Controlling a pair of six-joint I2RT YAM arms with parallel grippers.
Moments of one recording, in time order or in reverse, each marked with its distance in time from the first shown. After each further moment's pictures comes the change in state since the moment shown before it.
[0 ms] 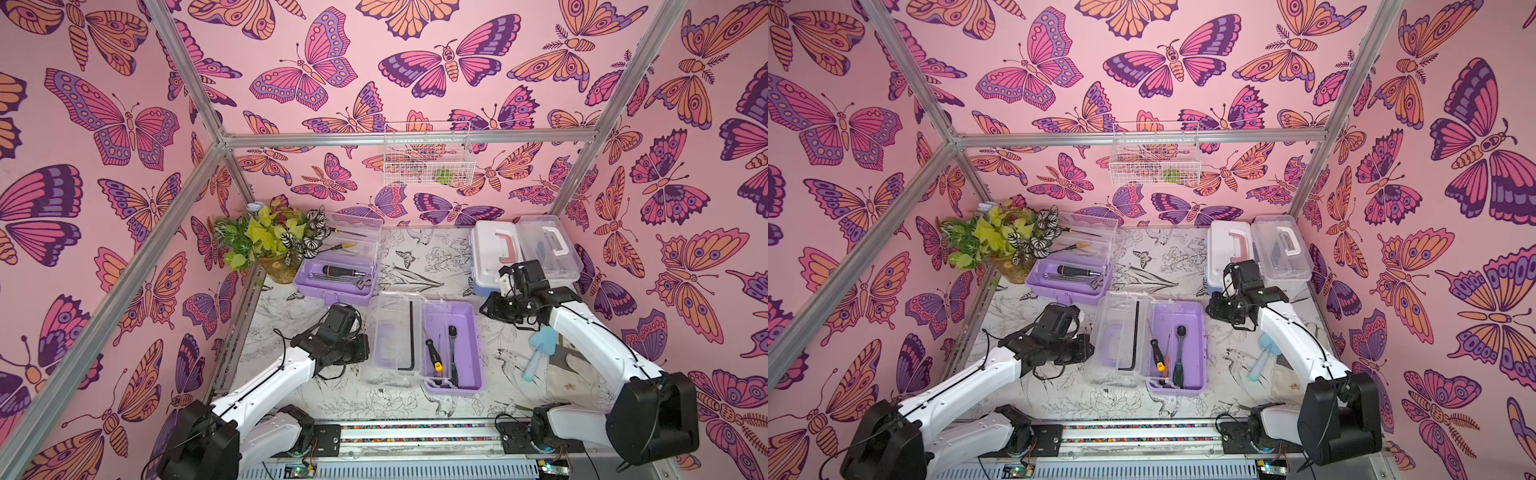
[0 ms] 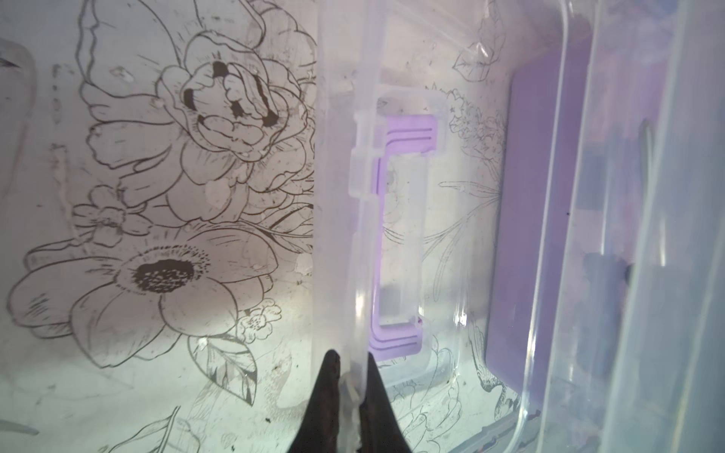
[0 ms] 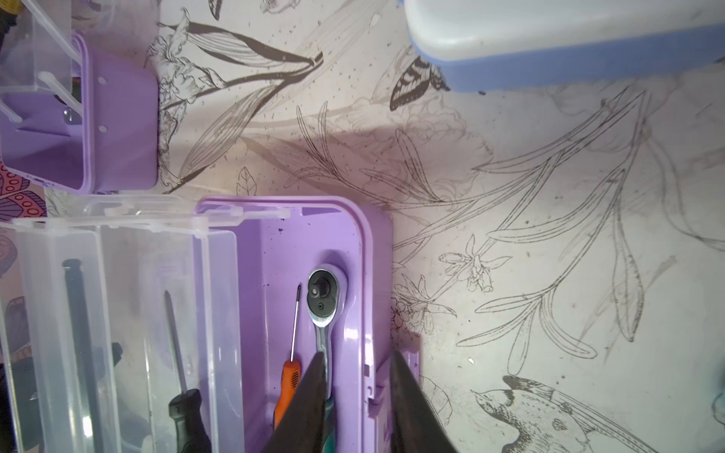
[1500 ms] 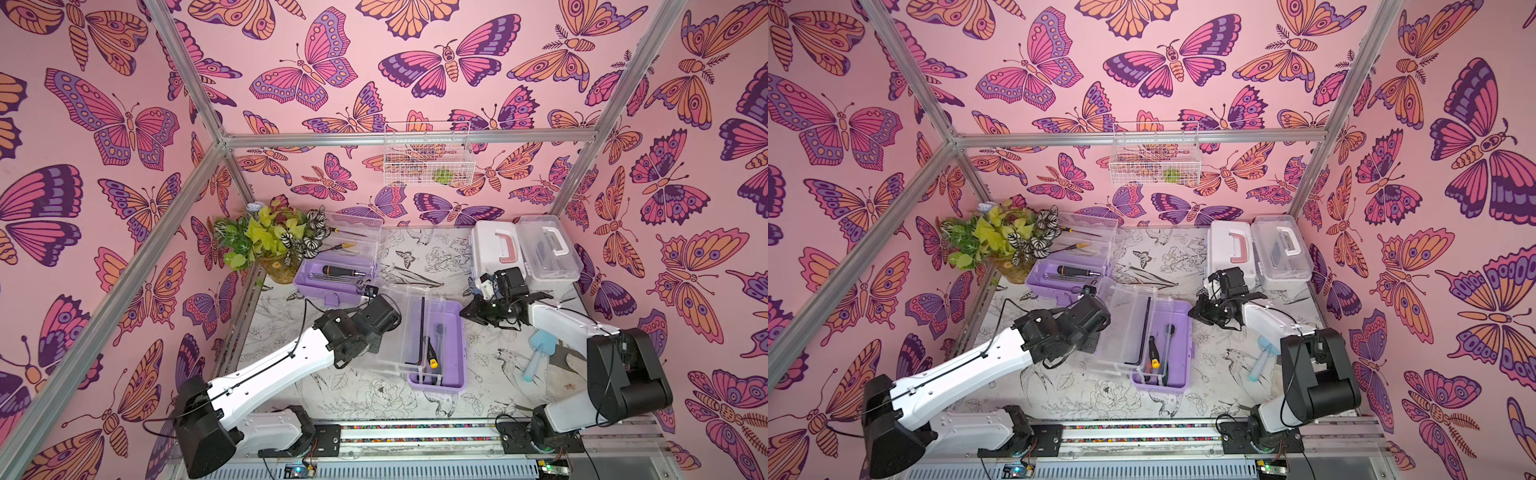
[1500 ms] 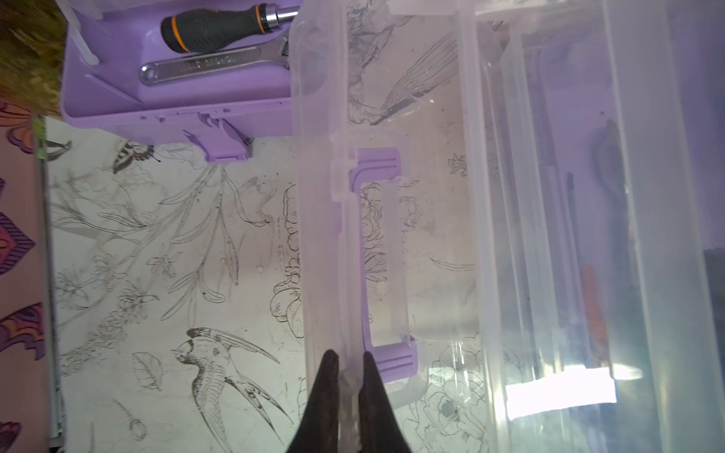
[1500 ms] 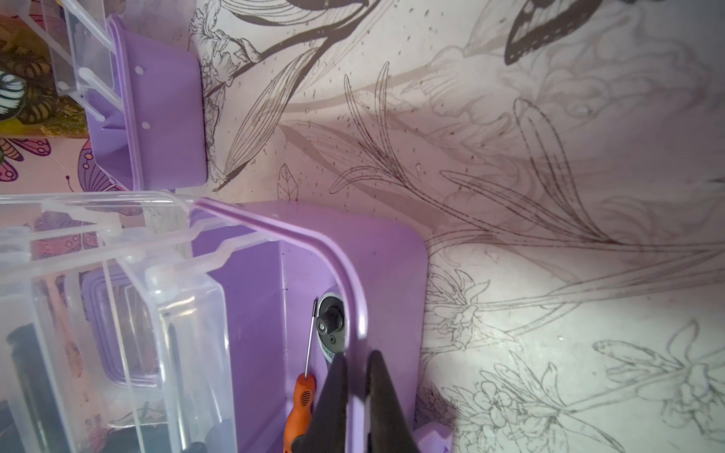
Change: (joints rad) left arm -0.411 0.160 0.489 -0.483 -0.695 0.056; right arm 0.054 0.223 -0.073 0.340 -0.212 0.140
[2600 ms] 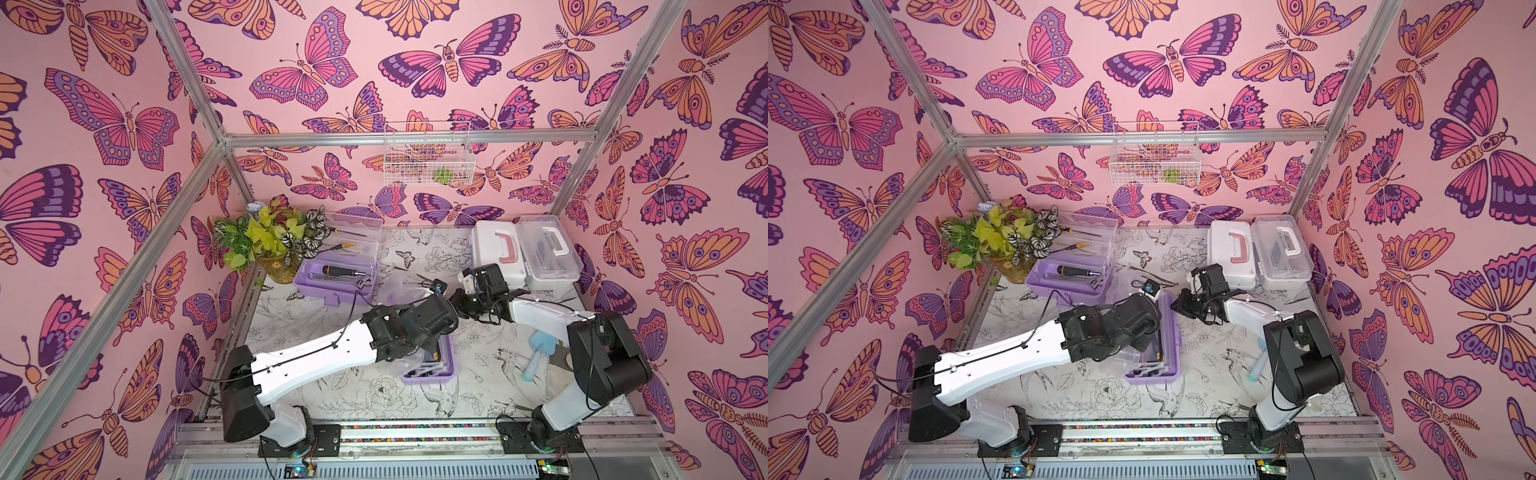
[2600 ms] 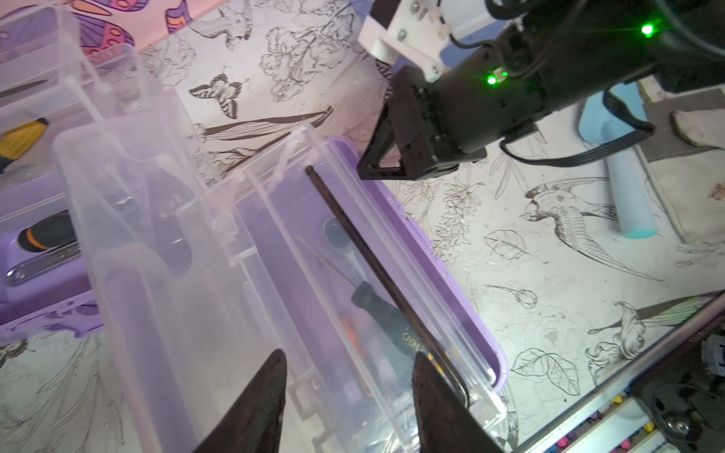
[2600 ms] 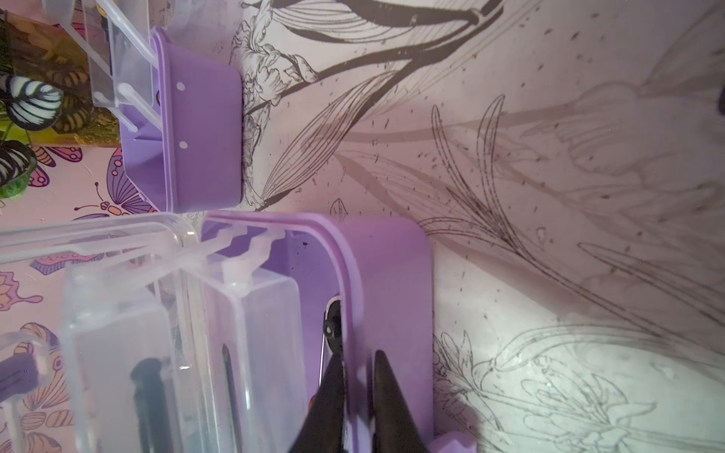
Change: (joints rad) left arm -0.235 0.267 0.312 0.198 0.068 0.133; right arm 0.113 0.102 0.041 0.178 0.024 0.121
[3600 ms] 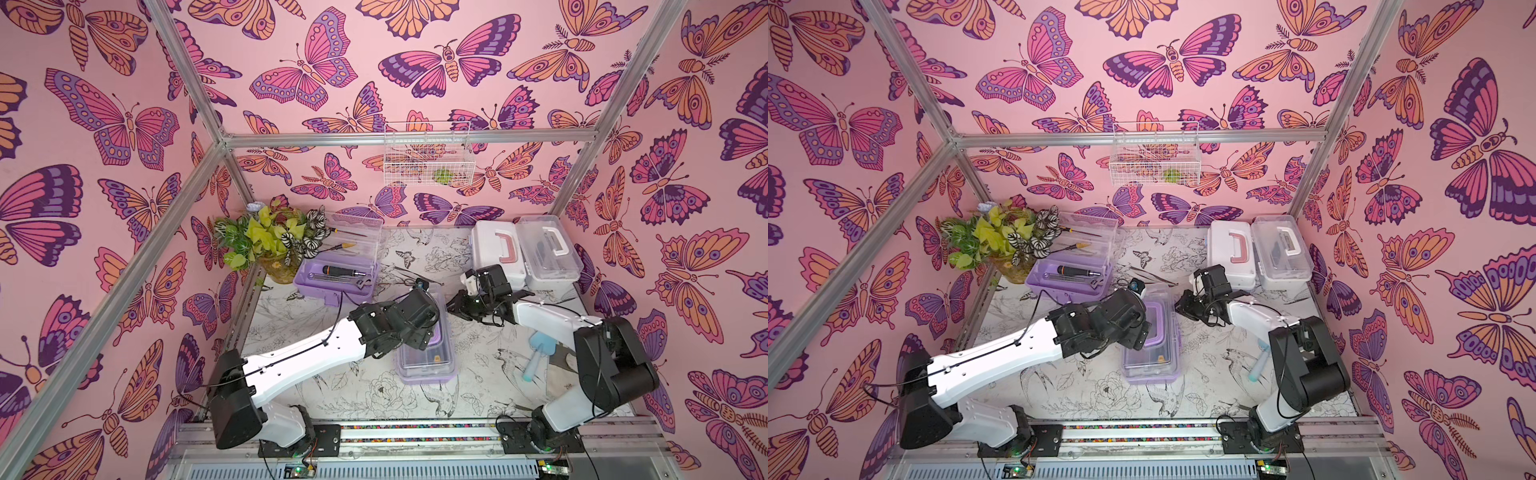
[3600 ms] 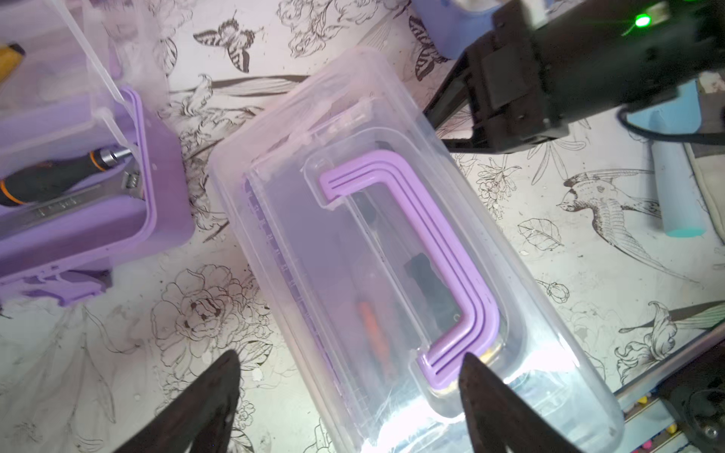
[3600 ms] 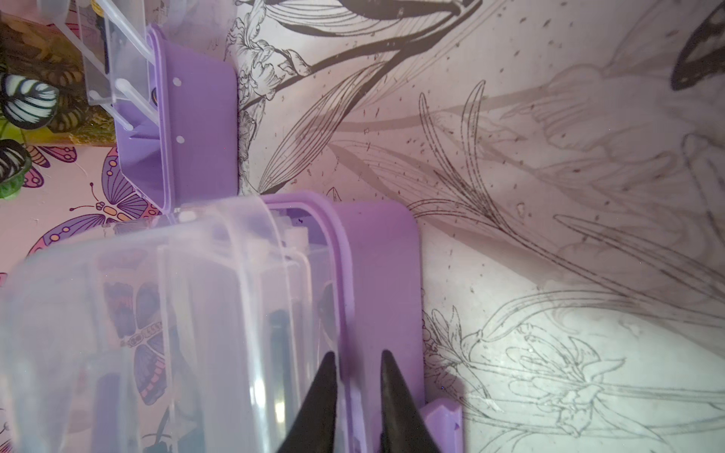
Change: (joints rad) left arm 0.122 -0.069 -0.145 0.043 0.085 -0.021; right arm -0.005 -0.050 -0.010 -0.042 0.016 0.000
